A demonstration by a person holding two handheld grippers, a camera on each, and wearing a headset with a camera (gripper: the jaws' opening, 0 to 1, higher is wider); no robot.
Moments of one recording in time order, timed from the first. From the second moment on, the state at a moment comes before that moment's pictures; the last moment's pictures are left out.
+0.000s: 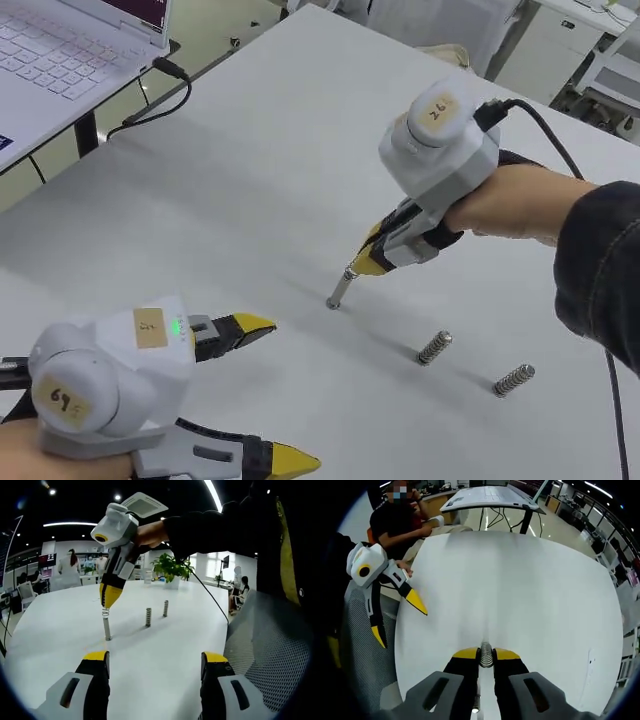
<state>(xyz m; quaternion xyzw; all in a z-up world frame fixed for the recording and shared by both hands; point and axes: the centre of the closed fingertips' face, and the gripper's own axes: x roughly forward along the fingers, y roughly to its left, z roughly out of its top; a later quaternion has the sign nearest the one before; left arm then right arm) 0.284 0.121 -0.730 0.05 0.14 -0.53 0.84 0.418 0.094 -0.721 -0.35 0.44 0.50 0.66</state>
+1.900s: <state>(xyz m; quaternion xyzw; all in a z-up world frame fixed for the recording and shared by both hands) 0.286 0.129 -0.736 0.04 0.15 -0.52 0.84 0.392 0.095 -0.783 -0.37 0.49 0.50 0.60</state>
